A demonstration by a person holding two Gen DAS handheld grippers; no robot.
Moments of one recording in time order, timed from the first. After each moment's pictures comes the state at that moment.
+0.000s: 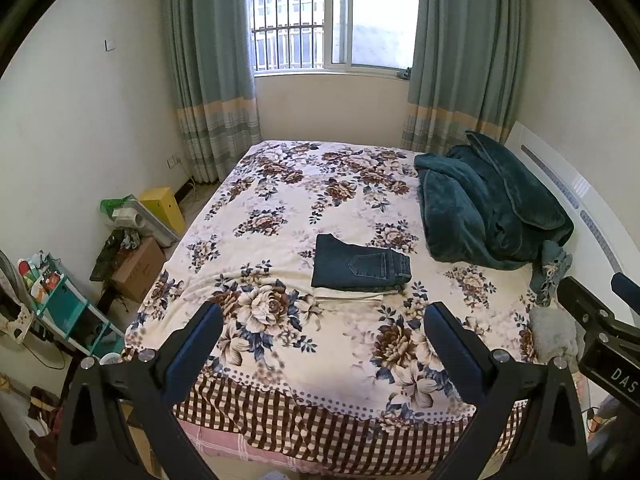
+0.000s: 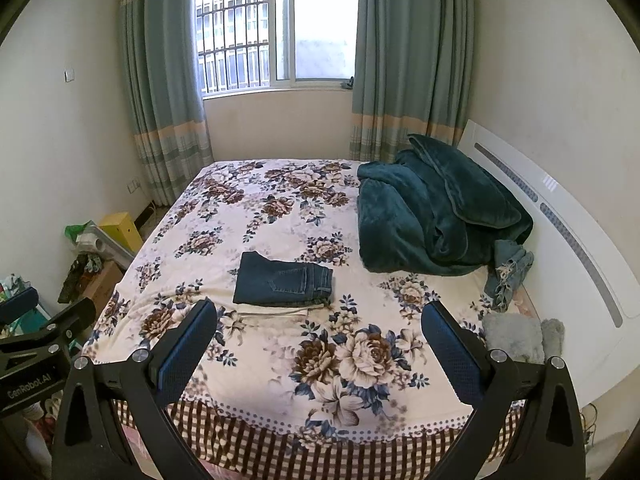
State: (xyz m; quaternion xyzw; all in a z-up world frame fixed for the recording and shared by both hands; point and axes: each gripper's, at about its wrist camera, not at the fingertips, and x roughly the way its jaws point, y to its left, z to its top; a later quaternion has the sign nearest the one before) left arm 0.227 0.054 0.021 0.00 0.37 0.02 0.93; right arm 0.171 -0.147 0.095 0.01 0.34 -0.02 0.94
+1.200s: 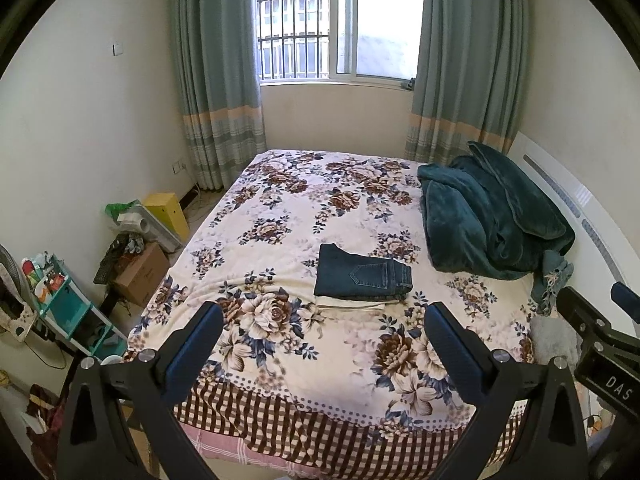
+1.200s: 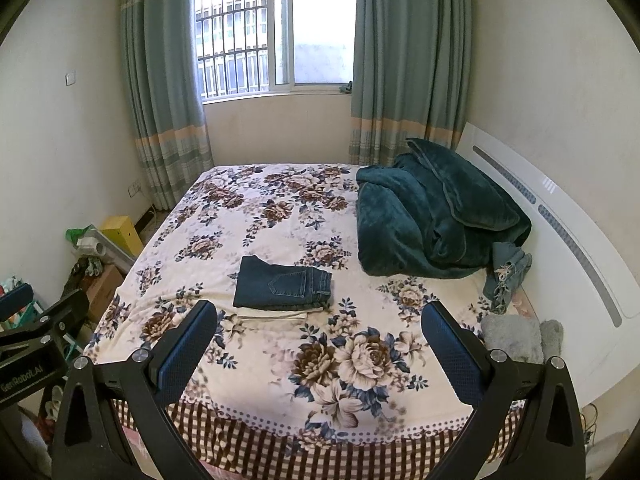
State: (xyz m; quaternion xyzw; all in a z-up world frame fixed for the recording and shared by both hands) left arm 0.218 0.048 0.035 -0.01 0.35 0.04 0.93; right arm 0.163 -0.140 0.098 0.00 0.33 -0.03 0.94
